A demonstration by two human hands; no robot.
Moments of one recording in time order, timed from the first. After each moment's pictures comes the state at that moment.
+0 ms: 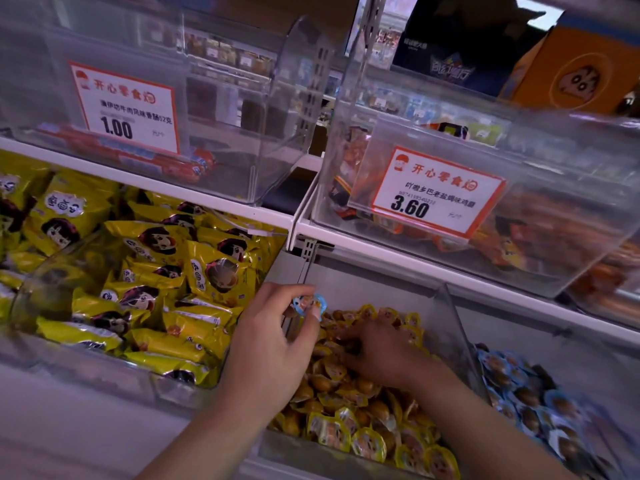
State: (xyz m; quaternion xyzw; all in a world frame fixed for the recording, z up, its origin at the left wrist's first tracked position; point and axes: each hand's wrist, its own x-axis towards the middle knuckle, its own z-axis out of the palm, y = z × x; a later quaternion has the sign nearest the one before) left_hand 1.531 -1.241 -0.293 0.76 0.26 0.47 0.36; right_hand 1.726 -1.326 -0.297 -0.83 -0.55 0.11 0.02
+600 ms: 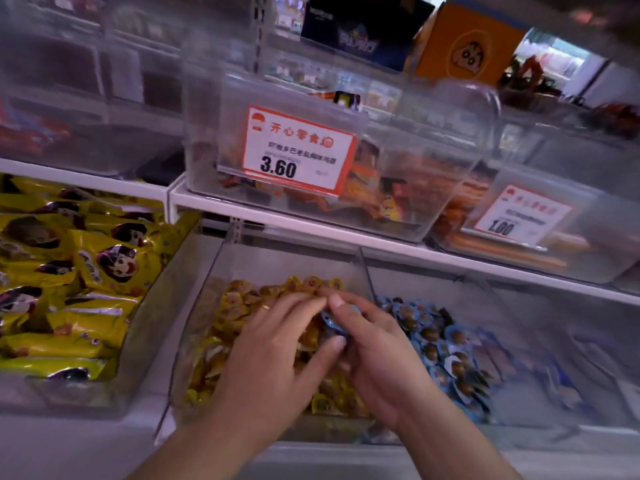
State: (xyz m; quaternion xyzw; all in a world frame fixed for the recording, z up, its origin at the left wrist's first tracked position) left_hand 1.562 -1.325 -0.278 0.87 0.10 0.37 0.31; right_hand 1.664 -1.429 -0.240 -0.59 -0.18 0.35 0.71
